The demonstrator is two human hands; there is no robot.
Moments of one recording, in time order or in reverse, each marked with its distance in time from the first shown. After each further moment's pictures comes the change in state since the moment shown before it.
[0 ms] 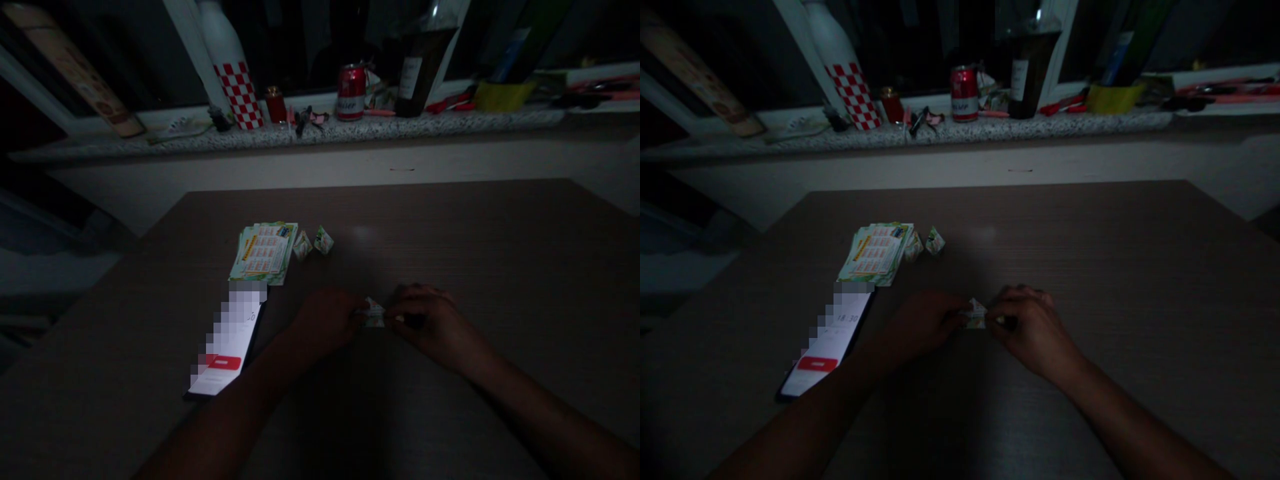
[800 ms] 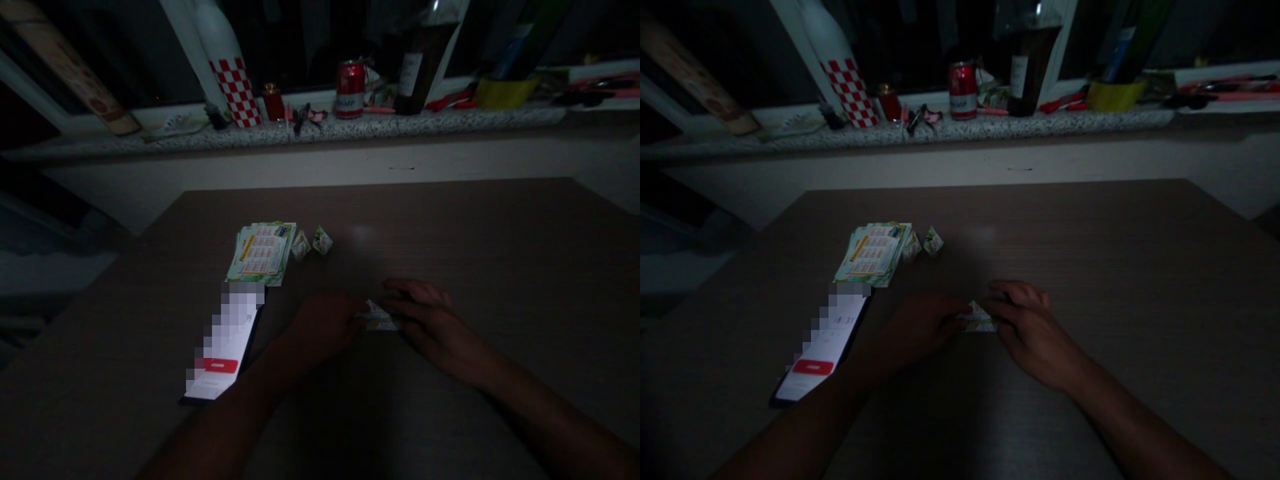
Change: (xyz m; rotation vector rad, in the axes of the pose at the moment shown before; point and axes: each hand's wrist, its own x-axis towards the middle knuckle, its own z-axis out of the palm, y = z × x) left_hand -0.003 0.000 0.001 -0.020 -0.003 0.008; right_hand -0.011 0.003 -0.005 -0.095 -0.059 -0.019
